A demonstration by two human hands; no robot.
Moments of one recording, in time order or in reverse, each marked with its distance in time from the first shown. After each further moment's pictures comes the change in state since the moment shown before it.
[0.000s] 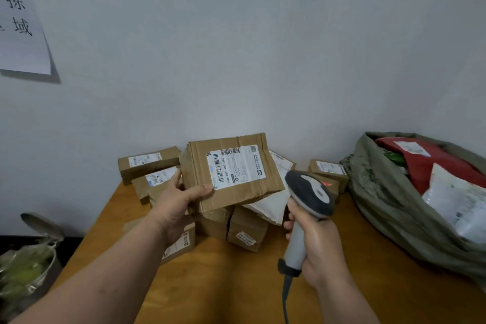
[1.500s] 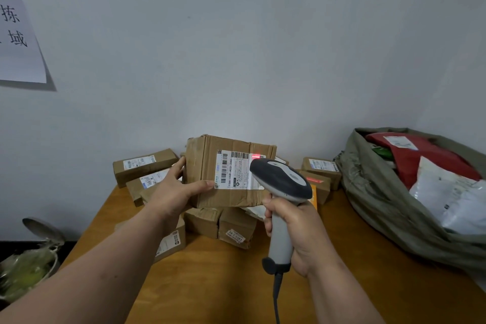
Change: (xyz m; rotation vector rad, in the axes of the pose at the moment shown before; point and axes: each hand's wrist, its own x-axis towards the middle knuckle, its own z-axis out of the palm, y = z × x) left_hand -0.002 0.000 0.036 0.168 -0.012 0.166; right_hand -0.008 -0.030 -0.021 -0.070 -0.365 -0.079
